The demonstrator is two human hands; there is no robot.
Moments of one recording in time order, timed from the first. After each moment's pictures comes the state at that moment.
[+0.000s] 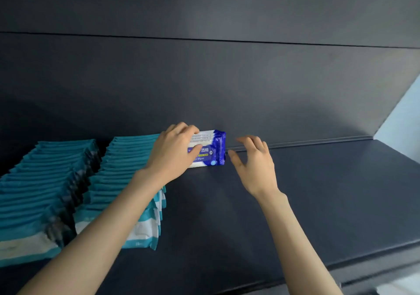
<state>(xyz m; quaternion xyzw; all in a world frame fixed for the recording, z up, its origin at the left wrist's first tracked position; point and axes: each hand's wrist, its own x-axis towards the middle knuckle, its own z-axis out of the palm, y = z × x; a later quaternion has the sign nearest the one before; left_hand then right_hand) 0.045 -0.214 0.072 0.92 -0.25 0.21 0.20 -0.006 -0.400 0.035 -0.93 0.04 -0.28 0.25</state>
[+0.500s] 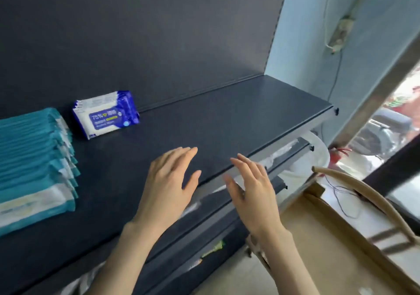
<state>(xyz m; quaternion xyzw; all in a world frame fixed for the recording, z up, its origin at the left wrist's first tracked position) -0.133 -0.288 0.003 0.82 -0.44 0.18 0.30 -0.246 -0.434 -0.022 -0.91 0.20 -0.31 0.19</state>
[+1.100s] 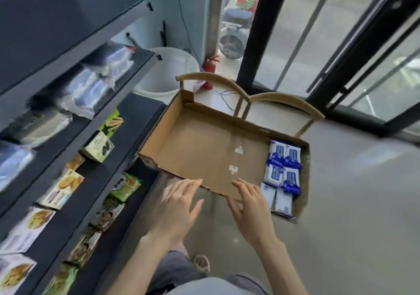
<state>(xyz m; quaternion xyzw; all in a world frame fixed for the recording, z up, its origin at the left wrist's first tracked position) -0.489 -0.346 -0.144 0.72 -0.66 -0.14 0.19 -0.668 -0.400 -0.150 -0.80 0.54 -0.19 0.17</state>
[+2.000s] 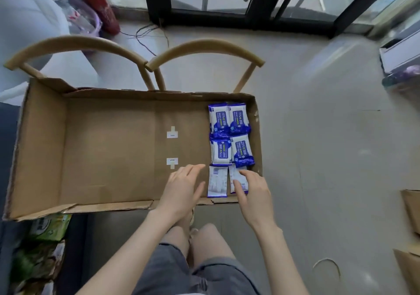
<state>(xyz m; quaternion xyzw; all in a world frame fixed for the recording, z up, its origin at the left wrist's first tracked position) -0.672 -0.631 -0.252 0.57 -0.73 -0.37 0.05 -0.853 -0.589 -0.247 -0.54 0.78 -0.12 0.30</state>
